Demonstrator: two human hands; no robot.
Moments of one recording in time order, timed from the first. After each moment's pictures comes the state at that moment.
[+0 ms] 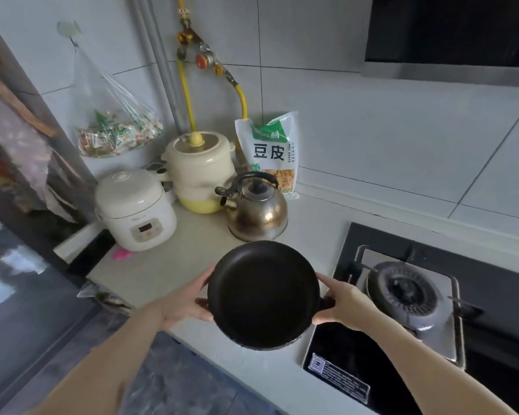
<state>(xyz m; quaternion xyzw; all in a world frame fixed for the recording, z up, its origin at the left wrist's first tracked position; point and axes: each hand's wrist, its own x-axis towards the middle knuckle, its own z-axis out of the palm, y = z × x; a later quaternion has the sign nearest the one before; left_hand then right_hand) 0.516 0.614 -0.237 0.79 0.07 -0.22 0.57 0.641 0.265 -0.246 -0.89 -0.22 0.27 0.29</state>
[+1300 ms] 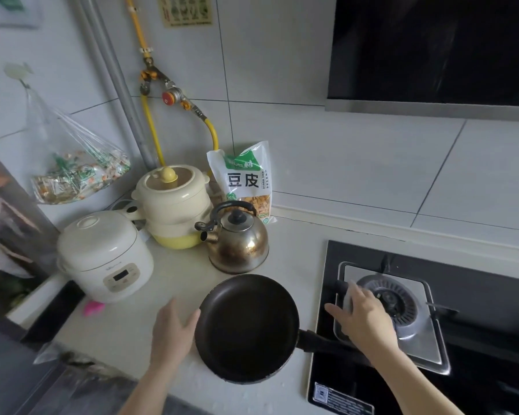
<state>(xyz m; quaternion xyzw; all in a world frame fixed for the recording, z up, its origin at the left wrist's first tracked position) 0.538 0.608 -0.249 0.88 0.30 0.08 0.35 0.615 0.261 -0.216 -0.97 0.02 0.03 0.23</state>
